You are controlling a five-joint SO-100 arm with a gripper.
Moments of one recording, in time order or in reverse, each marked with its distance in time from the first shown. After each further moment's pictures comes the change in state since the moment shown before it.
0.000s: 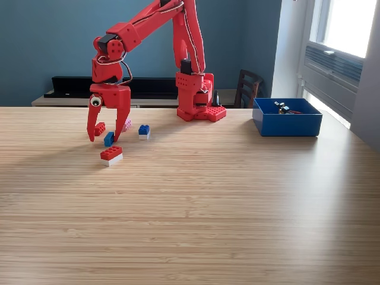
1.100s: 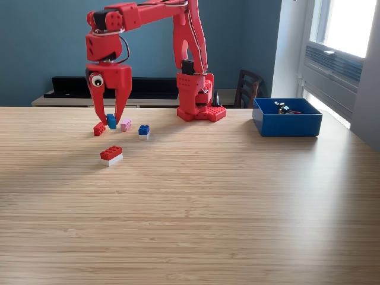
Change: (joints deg) arm -11.3 0.4 -26.1 28.4 -6.0
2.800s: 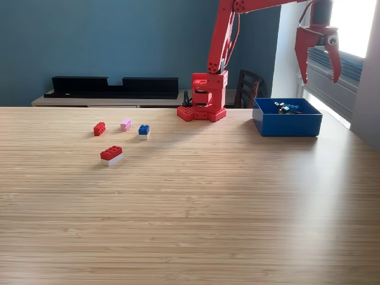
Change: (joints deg) arm -112.1 -1.1 -15.7 17.8 -23.1
